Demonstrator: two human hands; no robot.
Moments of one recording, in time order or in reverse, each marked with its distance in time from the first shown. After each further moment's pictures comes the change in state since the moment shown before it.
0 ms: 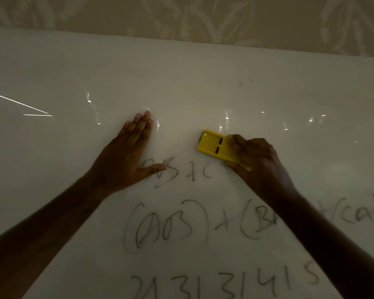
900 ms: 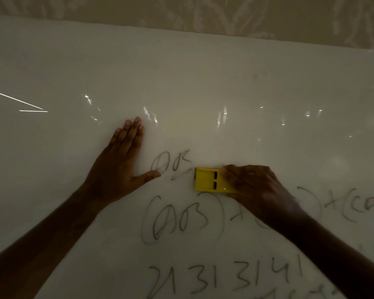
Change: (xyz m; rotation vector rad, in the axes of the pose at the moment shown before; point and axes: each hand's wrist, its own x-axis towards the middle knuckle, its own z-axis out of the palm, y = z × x) left_hand -0.058 -0.021 0.002 -0.028 -0.017 -0.076; right_hand -0.051 -0.056 0.005 -0.039 -0.085 -0.216
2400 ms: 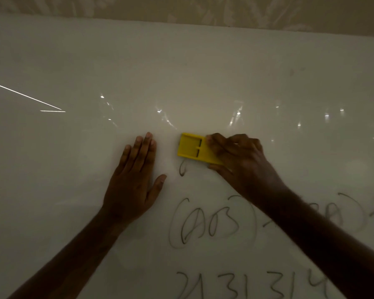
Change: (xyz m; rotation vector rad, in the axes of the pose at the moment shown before) left_hand -0.050 -0.006 0.013 -0.003 0.141 -0.098; right_hand 0.120 -0.049 0.031 -0.044 0.051 0.075
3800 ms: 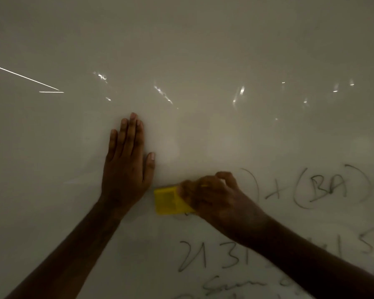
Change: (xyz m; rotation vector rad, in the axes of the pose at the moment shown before) left_hand -0.026 0.004 0.001 0.002 0.008 -0.145; right_hand -0.093 -0.088 0.015 0.206 -0.105 -0.269
